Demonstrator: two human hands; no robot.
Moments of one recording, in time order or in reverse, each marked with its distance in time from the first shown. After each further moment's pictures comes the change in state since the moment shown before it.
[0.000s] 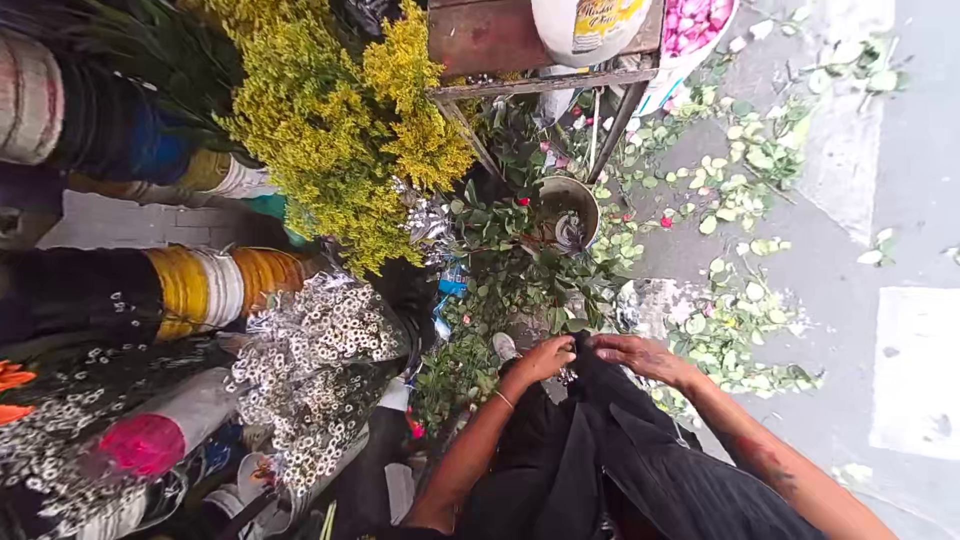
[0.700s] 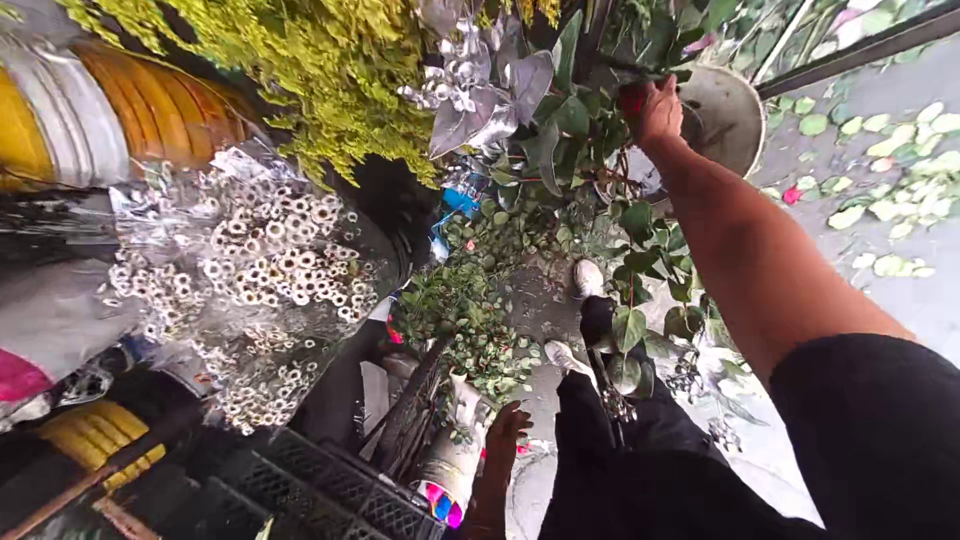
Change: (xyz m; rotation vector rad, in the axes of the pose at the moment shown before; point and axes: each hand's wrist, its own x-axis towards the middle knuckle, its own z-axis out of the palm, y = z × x) left_hand -0.083 -0.214 0.152 -1.123 0.741 -0.626; right_hand 0.499 0.029 -0.132 -0.707 0.598 0.299
